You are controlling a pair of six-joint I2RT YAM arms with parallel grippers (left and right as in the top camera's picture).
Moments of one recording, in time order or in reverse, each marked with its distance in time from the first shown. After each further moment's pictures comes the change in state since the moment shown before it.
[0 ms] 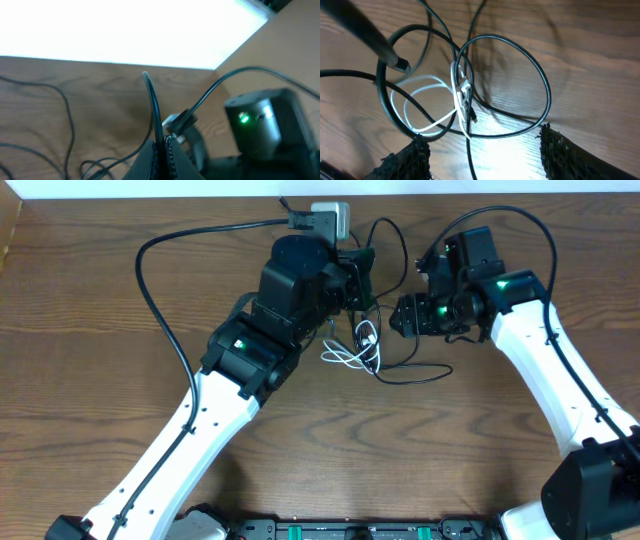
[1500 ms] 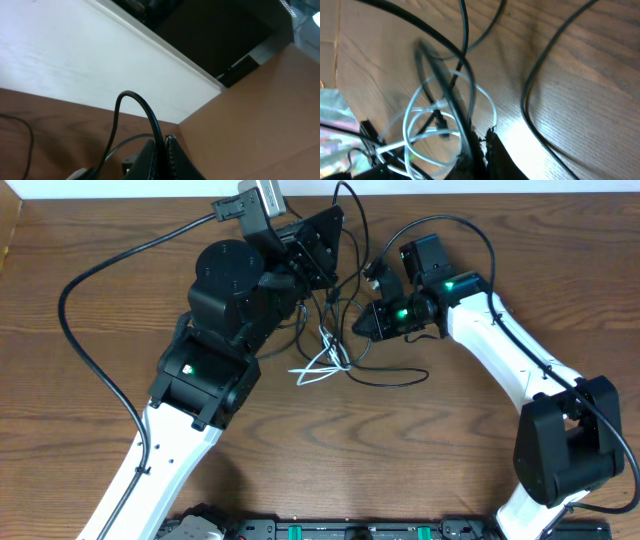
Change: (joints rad) left arm 0.087 -0.139 0.000 0.115 0.000 -0.230; right arm 0.090 0.182 0.000 0.194 -0.286 -0.048
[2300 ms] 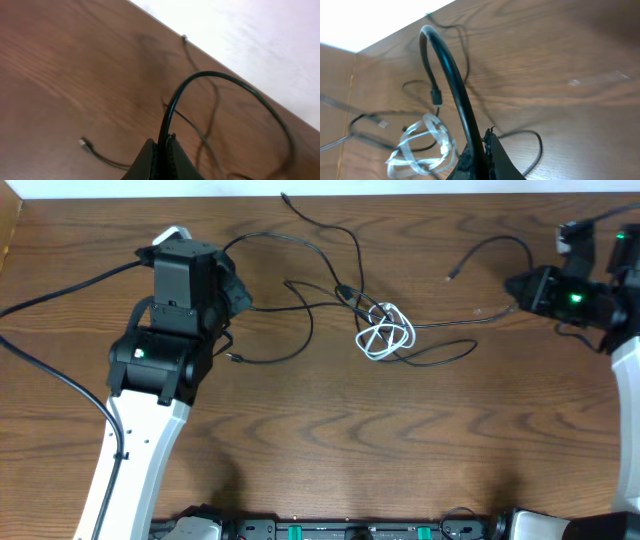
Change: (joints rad) left arm 0.281 0.011 0.000 -0.621 -0.274 0.078; right arm -0.595 -0.402 0.003 -0.196 0.021 0.008
